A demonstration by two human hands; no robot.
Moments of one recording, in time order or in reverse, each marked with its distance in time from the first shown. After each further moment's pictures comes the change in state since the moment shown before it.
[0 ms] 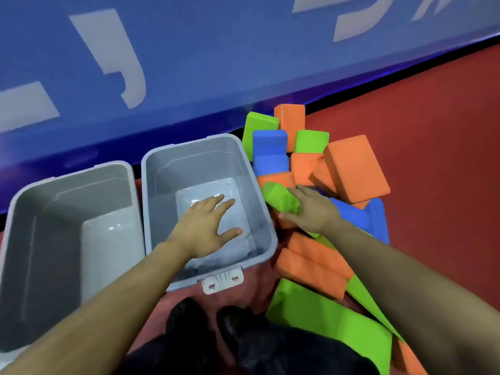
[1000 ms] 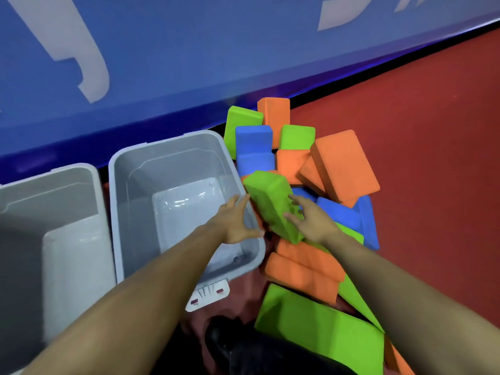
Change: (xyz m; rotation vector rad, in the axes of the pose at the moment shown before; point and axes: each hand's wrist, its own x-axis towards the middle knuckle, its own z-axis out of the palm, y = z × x) left_hand 0.115 0.039 0.053 -0.342 -0.295 -0.076; right_hand 0.013 0.041 0.040 0.419 0.037 0.109
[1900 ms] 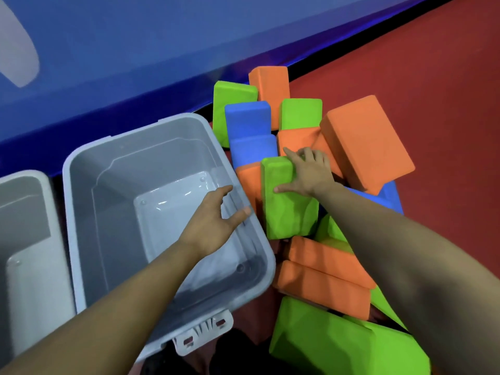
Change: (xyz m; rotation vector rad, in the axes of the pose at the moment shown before) left_hand 0.048 -0.046 0.015 -0.368 0.328 0.044; right_hand 0.159 0.043 0.024 -0.487 0.097 0.047
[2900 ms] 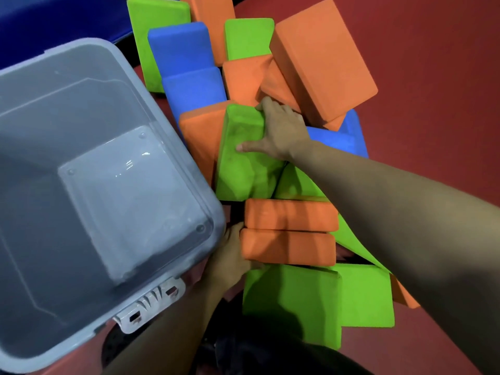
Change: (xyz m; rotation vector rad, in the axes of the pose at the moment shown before) left_hand -0.060 -0.100 0.228 0.027 -0.277 -0.025; right_hand -0.050 0.034 0.029 0.194 0.070 0.032
